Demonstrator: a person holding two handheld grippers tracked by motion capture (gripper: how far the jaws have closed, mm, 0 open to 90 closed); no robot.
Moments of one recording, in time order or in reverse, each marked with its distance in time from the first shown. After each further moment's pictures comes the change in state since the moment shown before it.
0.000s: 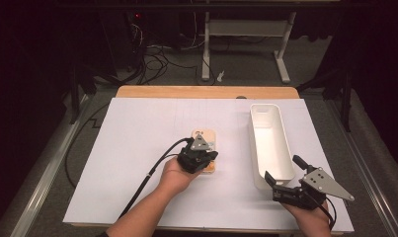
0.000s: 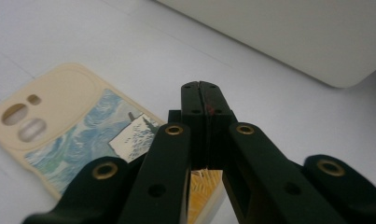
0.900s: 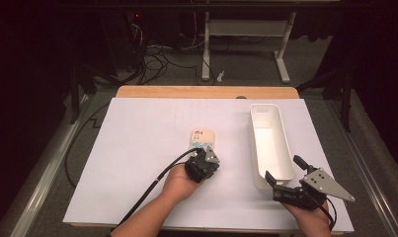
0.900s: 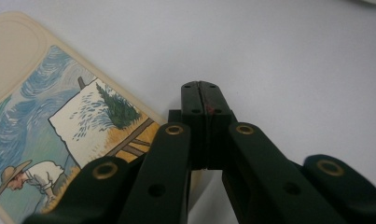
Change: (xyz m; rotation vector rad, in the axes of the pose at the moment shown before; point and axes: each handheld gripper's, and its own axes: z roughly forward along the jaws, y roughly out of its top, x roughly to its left) left arm -0.002 -0.031 0.009 0.143 0.092 0.121; right arm 0.000 0.000 -0.001 -0.001 -0.012 0.006
